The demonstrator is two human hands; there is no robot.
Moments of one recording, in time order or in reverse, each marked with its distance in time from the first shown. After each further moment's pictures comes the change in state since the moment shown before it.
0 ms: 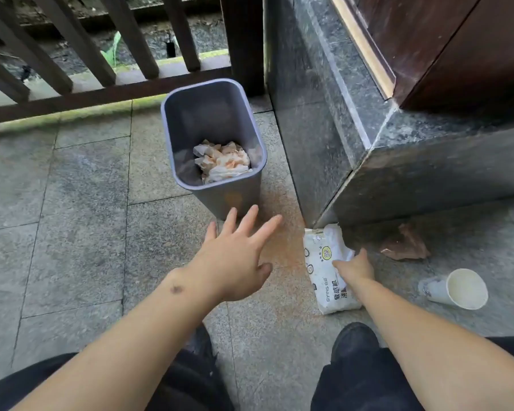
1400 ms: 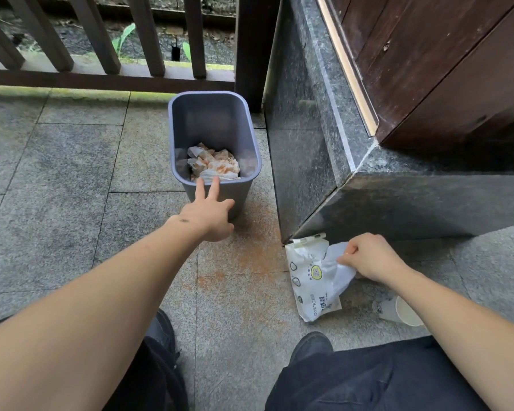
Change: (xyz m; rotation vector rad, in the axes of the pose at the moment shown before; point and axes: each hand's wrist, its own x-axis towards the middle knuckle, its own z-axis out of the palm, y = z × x) left_hand 0.059 -0.051 -0.010 -0.112 -0.040 -0.274; right_hand -0.078 -0.066 -0.141 -0.632 0.010 -0.534
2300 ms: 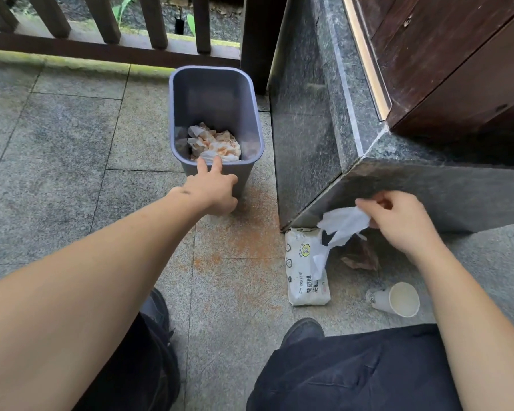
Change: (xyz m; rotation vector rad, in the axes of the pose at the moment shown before) left_hand 0.008 0.007 -0.008 -0.073 0.010 -0.014; right_hand -0.022 -0.015 -0.060 0.379 0.273 -0.084
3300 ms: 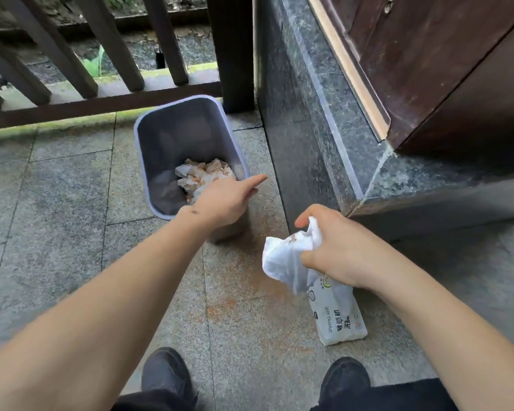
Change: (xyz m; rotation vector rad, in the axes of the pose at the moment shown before) left_hand 0.103 0.025 -0.024 0.138 0.294 0.352; right_hand 0.013 -0.082 0.044 -0.115 -0.440 -0.098
